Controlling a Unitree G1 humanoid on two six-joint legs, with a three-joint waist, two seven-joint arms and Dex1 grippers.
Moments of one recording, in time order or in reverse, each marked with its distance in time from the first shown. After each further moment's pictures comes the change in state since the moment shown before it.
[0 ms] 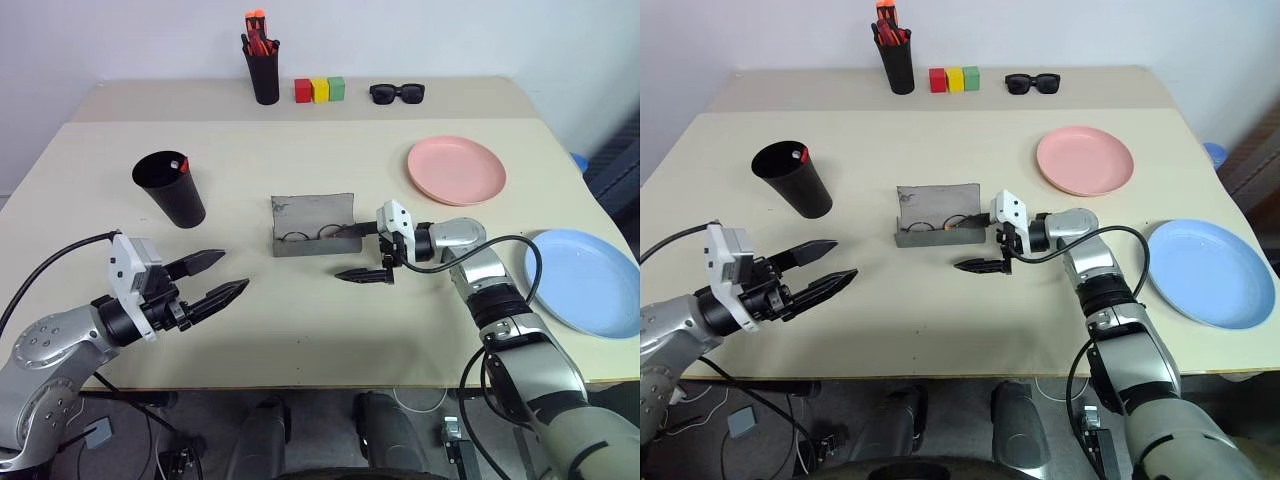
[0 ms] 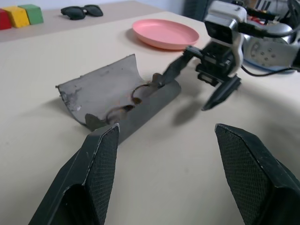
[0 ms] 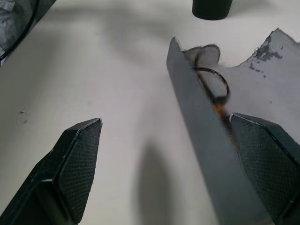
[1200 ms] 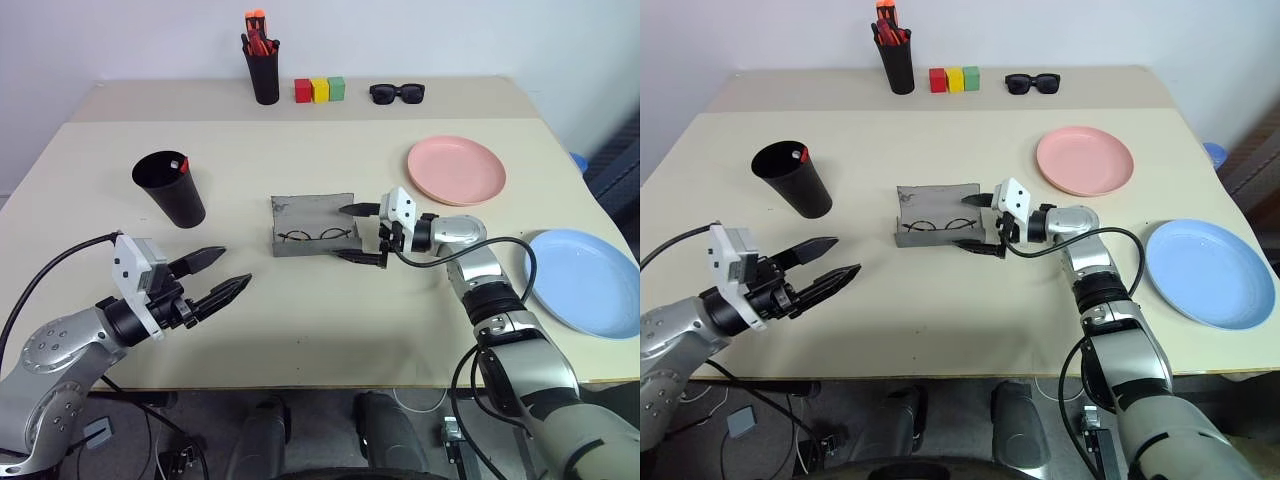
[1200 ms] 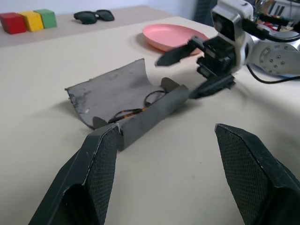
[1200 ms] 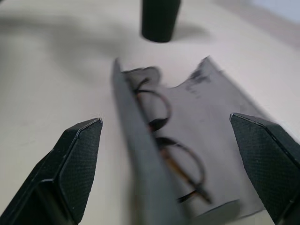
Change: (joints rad) left arm -0.017 -0.036 -0.029 -0.016 0.025 -0.005 0.060; right arm -0.008 0.034 -0.063 0.054 -0.026 -0.164 -0.196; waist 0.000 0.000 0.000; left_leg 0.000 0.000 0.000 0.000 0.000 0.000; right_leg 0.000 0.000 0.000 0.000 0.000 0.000
